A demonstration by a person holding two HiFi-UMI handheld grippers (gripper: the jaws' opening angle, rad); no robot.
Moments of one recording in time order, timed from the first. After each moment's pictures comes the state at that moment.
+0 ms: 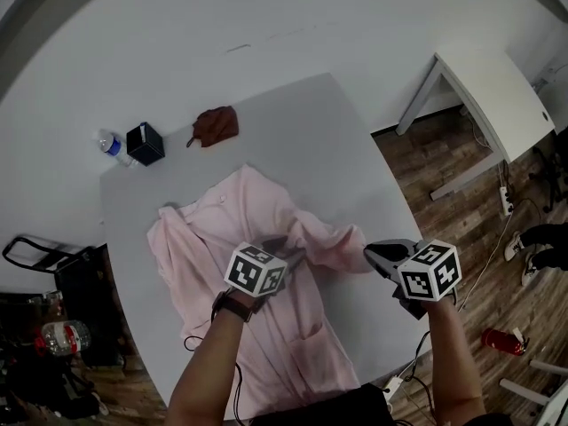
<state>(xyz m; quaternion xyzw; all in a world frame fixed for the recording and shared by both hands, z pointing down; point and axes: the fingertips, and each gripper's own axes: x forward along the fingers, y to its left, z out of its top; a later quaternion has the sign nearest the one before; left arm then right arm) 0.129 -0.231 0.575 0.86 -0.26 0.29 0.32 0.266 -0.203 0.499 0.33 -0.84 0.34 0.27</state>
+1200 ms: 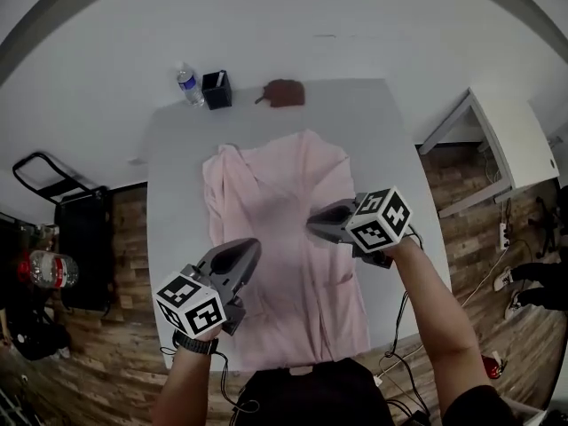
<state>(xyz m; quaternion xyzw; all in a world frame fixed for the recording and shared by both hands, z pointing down) -0.066 -0.068 0.375 0.85 -0.43 -0.02 0.29 0.018 -0.126 0.440 0.02 -0.92 0.24 0.32</state>
